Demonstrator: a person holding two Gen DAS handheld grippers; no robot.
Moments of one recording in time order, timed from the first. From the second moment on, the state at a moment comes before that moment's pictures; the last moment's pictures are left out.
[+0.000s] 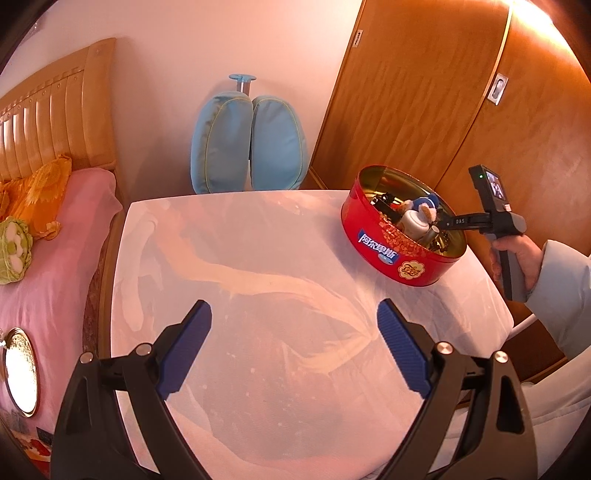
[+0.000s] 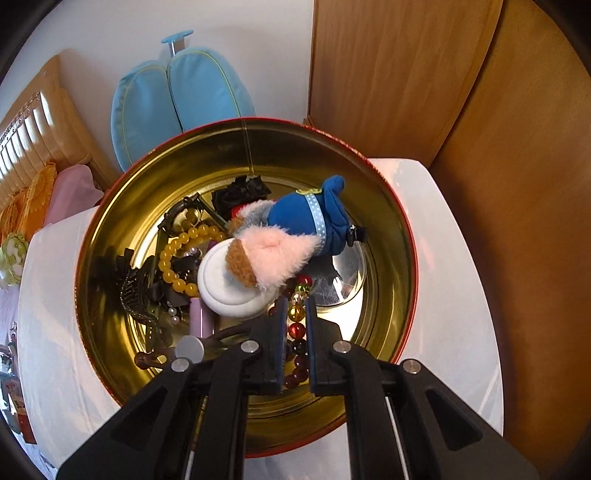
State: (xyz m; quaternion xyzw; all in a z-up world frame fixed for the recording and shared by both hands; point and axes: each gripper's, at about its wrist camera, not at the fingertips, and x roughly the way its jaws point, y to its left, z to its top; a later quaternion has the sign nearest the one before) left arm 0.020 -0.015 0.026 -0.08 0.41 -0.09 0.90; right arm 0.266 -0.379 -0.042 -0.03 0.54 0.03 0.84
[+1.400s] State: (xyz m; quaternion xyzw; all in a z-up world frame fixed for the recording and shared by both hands) left arm 0.124 -0.209 0.048 0.05 0.39 -0.18 0.90; right arm 0.091 -0.366 0.014 -0.07 0.46 0.06 0.89
